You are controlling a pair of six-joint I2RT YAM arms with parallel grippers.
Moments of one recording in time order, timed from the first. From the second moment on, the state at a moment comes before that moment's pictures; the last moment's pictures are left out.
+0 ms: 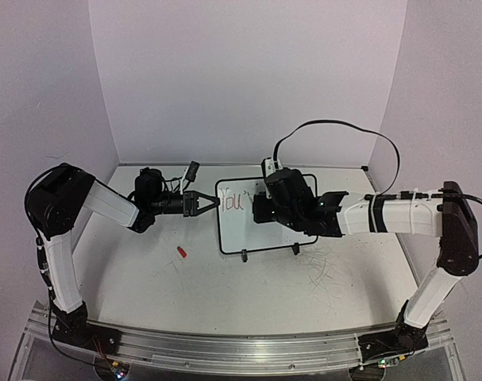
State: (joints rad) left arm -0.49 1.94 0.94 0.88 0.92 -0.55; right arm 0.95 1.71 1.20 -0.05 0.45 0.46
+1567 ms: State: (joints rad) left arm -0.49 1.94 0.94 0.87 0.92 -0.55; right arm 0.97 1.71 1.17 -0.07 0.47 0.47
